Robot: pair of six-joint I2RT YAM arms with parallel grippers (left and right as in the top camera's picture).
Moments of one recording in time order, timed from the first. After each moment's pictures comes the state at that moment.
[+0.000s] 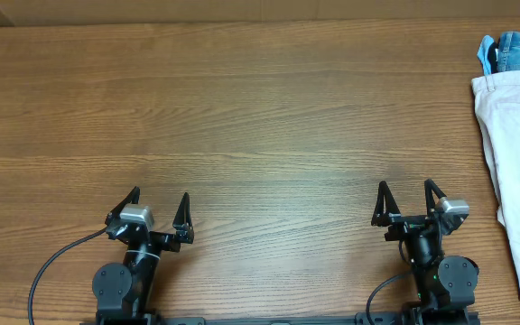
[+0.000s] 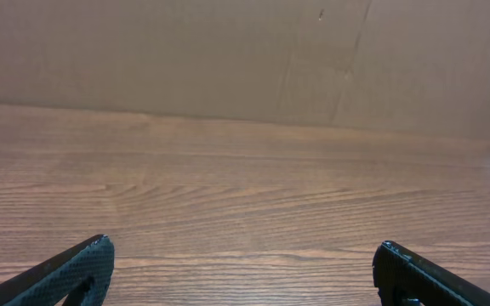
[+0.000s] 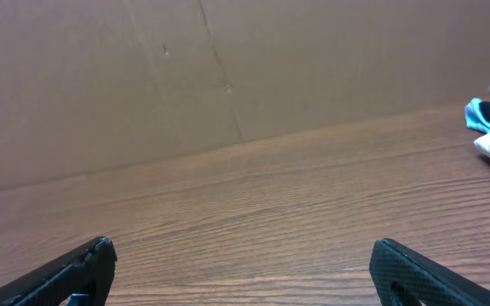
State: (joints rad) left arm 0.01 0.02 0.01 -0.06 0.19 -0.15; right arm 0.05 0.01 0.02 -0.03 -0.06 0.26
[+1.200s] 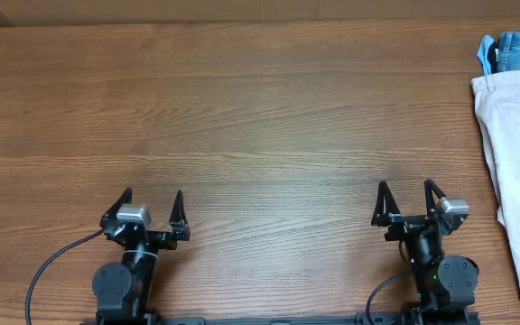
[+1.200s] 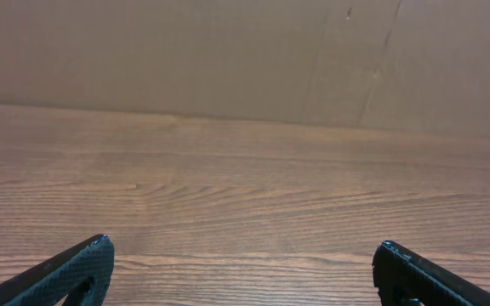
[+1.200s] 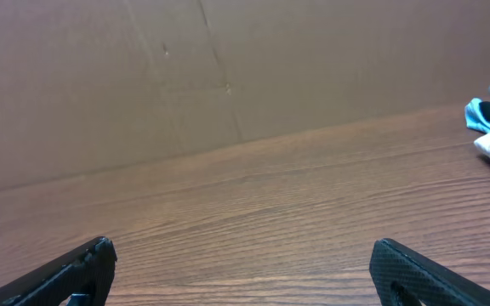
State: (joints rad) left arm 0.01 0.02 0.01 -0.07 0.11 -0.12; right arm 0.05 0.01 0.02 -0.03 -0.06 0.26
